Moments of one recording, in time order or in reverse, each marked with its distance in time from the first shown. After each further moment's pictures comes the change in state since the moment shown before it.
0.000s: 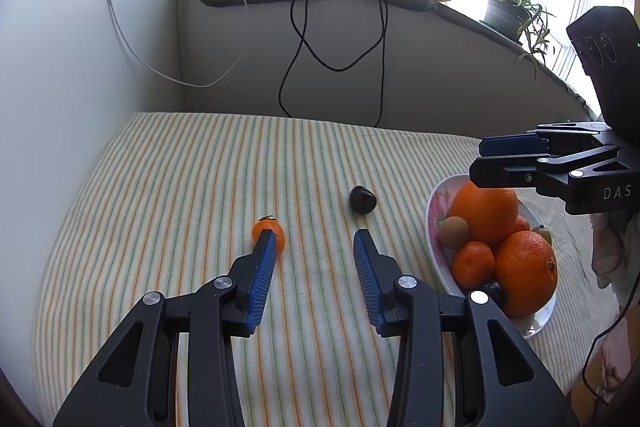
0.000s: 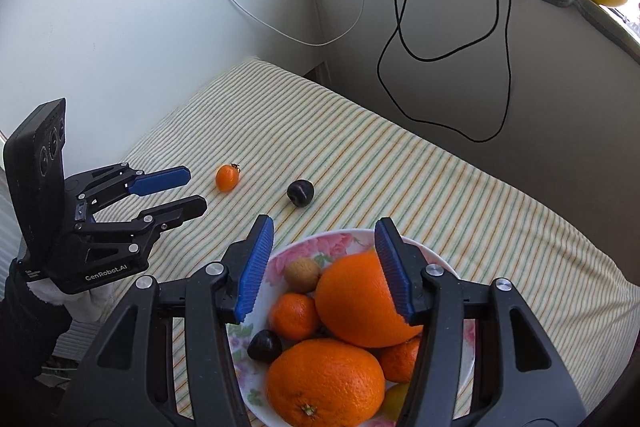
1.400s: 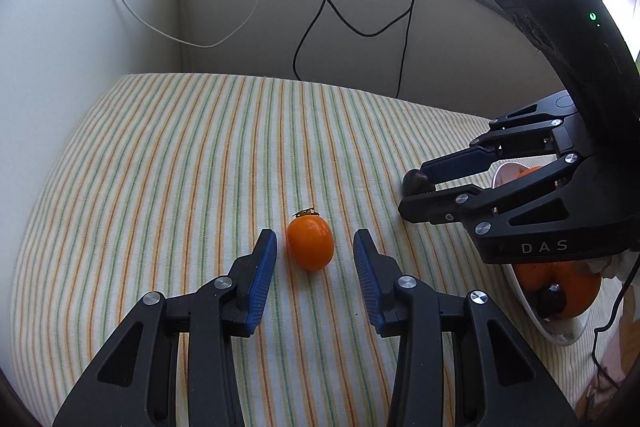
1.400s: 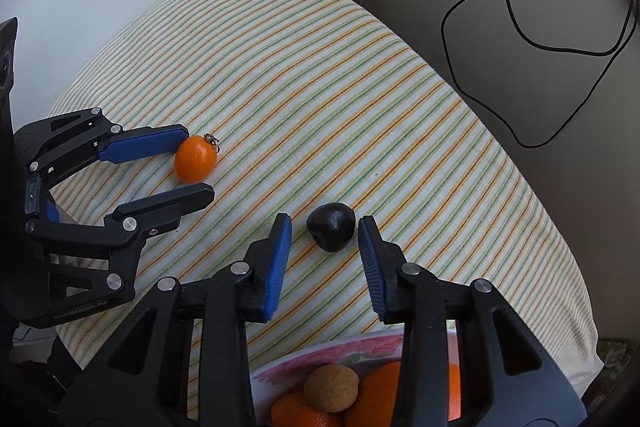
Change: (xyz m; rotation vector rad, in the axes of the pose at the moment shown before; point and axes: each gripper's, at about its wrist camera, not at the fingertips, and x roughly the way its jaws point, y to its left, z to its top) left arm 0.057 0.029 0.001 -0.028 0.093 -0.033; right arm 0.126 0.038 0.034 -0.189 0.332 -0.083
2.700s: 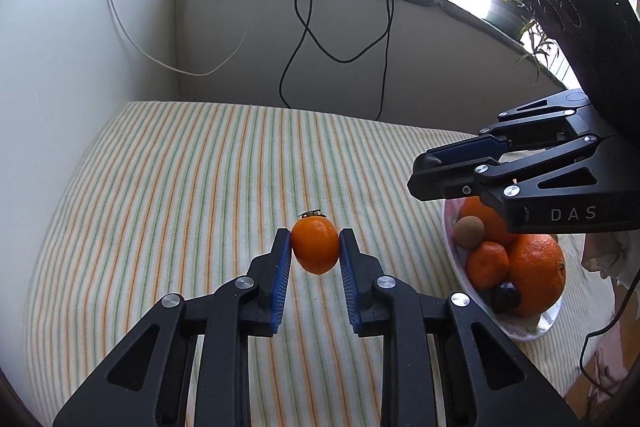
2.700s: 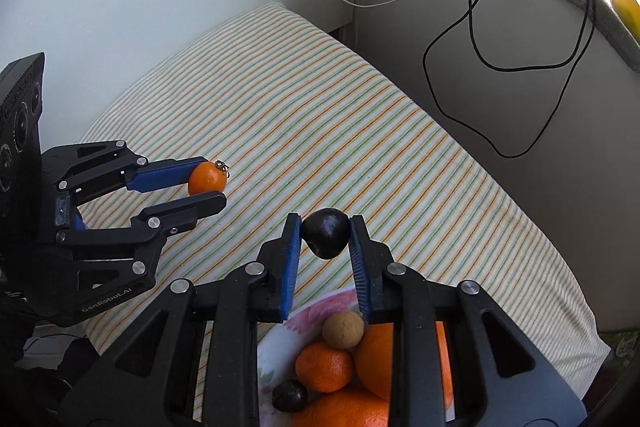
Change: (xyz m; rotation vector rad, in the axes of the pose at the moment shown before) left arm -0.052 -0.034 -0.008 0.017 -0.069 -0.003; right arm -0.062 0.001 -0.026 0.036 -0.146 0.021
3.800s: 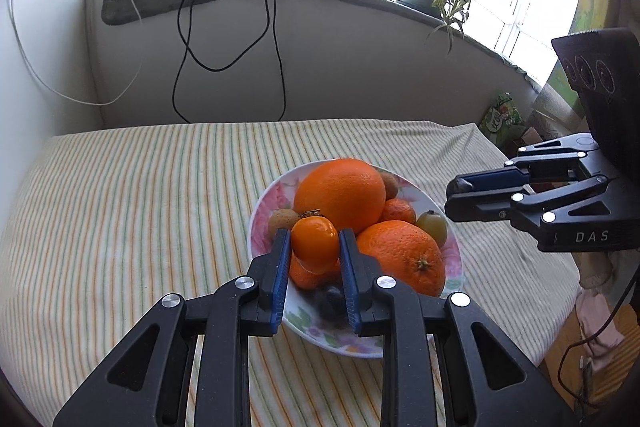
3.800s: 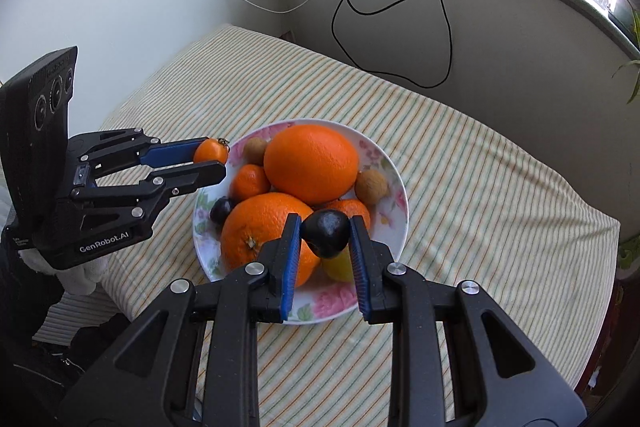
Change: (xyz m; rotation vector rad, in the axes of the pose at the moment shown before) left arm -0.006 -0.109 -0.005 0.122 0.003 -0.143; right arm -0.097 -0.063 -0.145 0.205 -0.114 -0.017
